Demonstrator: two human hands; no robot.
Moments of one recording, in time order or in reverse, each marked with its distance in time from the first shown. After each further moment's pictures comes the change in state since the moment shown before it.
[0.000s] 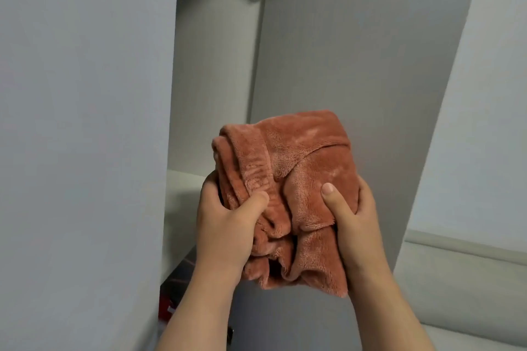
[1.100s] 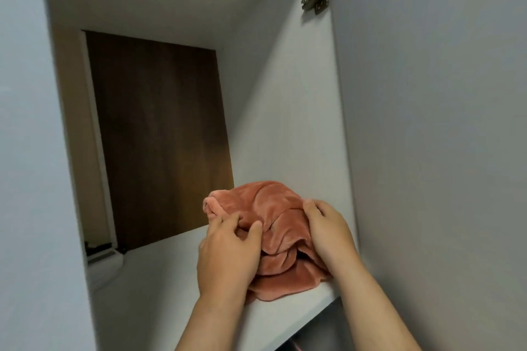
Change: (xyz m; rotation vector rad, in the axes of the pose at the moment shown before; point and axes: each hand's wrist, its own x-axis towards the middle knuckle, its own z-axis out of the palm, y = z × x) left_hand 0.150 -0.021 -0.036 1.335 0.661 0.140; right_hand 0.179 0.161 0.213 0.050 -0.648 0.138
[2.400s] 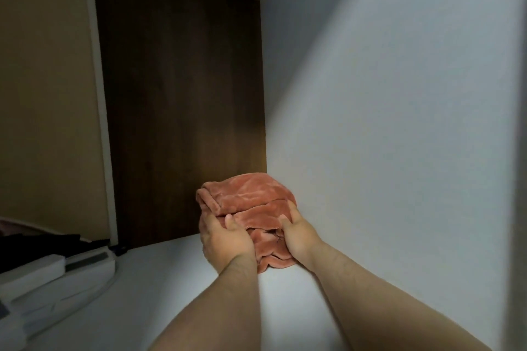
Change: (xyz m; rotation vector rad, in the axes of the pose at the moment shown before) left_hand 0.179 -0.127 0.136 -0.253 0.374 -0.515; right_hand 0.161 0.083 0.185 0.000 -0.477 0.062
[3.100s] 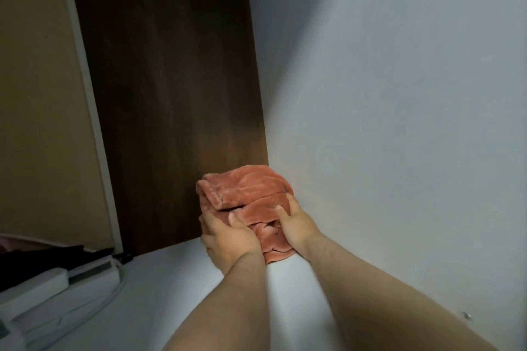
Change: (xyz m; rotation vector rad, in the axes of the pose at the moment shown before) left_hand -0.003 0.007 0.005 0.082 0.043 0.000; right_hand 0.027 0.012 0.014 -0.037 0.037 -0.062
